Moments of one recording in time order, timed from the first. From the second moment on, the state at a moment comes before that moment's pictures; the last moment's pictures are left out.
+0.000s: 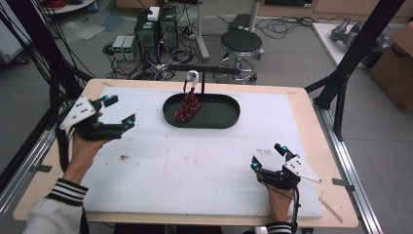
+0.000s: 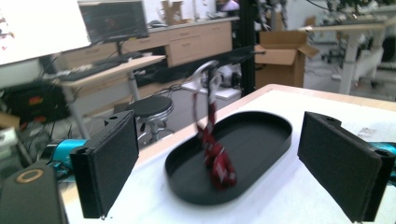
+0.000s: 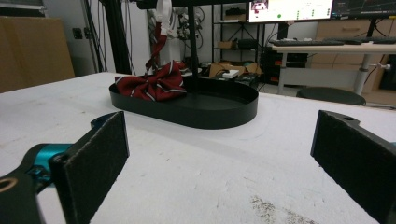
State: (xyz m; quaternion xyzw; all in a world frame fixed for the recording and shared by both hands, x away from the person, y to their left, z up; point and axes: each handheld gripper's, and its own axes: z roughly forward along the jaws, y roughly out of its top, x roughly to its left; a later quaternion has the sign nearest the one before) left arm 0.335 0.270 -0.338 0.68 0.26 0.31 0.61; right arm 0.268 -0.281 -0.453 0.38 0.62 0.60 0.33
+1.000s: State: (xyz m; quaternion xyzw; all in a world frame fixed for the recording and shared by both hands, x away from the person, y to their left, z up) left arm 0.283 0.308 -0.453 0.64 0.30 0.31 0.63; right arm 0.268 -0.280 -0.453 0.38 0.63 0.60 0.33
